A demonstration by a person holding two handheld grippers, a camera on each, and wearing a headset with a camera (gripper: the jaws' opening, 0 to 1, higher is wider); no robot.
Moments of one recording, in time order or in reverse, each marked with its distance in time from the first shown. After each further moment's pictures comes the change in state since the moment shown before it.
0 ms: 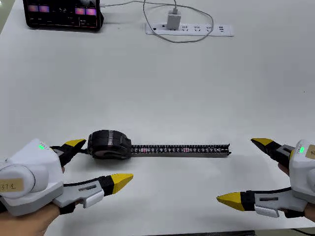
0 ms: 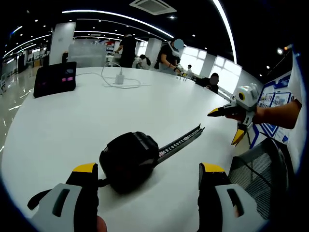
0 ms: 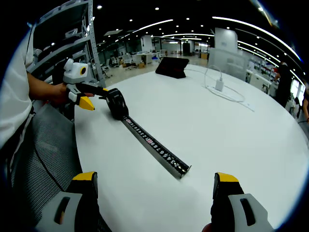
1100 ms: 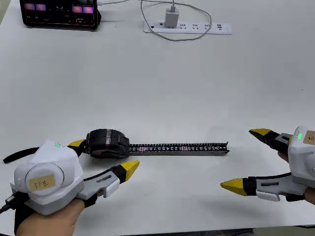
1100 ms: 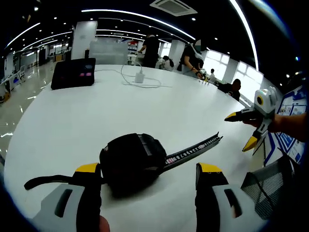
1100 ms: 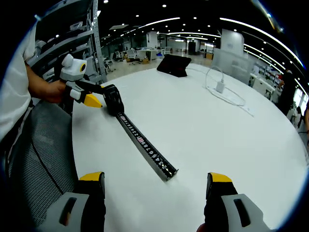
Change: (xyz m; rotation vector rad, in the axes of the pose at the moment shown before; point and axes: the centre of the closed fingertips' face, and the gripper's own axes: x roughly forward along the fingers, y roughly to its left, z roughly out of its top) left arm 0.015 0.007 -0.001 -0.117 -0.009 0.216; right arm 0.004 -0.029 -0.004 -0.070 0.040 0.006
